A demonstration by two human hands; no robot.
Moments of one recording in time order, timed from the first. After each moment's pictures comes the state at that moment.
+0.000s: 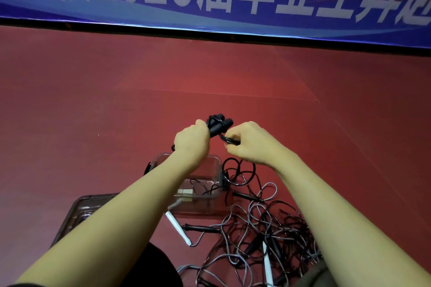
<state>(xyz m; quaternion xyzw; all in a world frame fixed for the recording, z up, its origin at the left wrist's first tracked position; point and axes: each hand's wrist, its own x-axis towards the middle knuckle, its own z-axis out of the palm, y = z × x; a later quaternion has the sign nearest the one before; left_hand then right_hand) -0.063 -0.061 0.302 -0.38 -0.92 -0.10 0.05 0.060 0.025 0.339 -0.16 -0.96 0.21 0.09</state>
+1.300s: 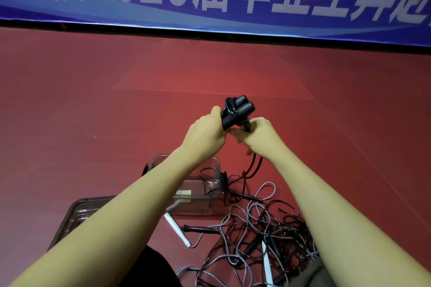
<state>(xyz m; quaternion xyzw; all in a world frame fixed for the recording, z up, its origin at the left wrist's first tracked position) -0.047 -0.055 0.326 -0.50 -0.81 -0.30 0.02 0.054 0.047 0.327 -0.31 -0.85 0.38 0.19</state>
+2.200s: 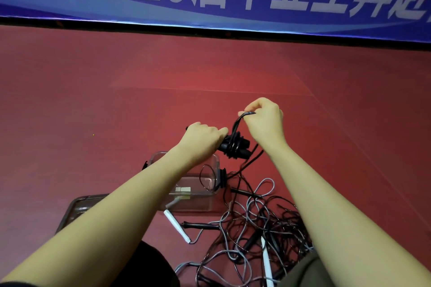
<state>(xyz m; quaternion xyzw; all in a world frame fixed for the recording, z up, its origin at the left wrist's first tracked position) -0.068 -0.054 0.294 -0.65 -0.73 0.00 0.21 0.049 0.045 0.336 -0.37 -0.78 0.35 0.37</state>
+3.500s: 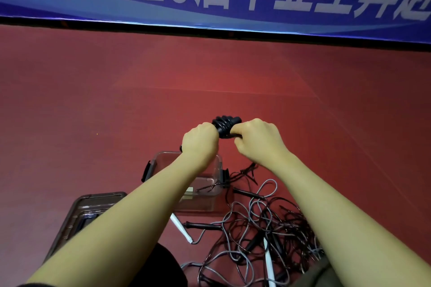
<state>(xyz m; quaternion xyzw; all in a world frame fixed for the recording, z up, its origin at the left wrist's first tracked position) -0.051 -0.051 0.300 -0.38 -0.92 -0.11 0.03 0.063 0.018 0.337 -0.22 -0.97 0.00 0.13</state>
